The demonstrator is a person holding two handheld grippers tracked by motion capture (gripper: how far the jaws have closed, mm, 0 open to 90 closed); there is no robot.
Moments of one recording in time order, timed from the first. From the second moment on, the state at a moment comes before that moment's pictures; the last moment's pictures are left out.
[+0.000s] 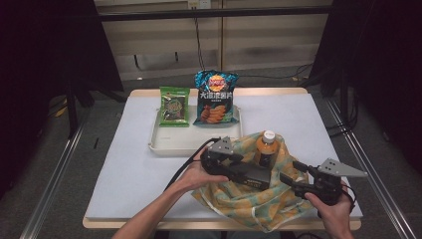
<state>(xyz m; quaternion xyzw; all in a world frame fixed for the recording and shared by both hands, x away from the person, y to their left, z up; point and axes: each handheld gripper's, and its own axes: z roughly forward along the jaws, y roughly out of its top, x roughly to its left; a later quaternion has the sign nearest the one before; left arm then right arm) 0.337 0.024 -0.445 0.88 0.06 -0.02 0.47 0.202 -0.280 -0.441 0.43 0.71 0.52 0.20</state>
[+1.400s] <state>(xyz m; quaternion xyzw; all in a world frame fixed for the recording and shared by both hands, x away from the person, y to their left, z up) 0.315 0.006 -0.466 0.91 -0.03 -0.01 0.41 0.208 -0.265 -0.443 0.42 0.74 0.49 0.18</state>
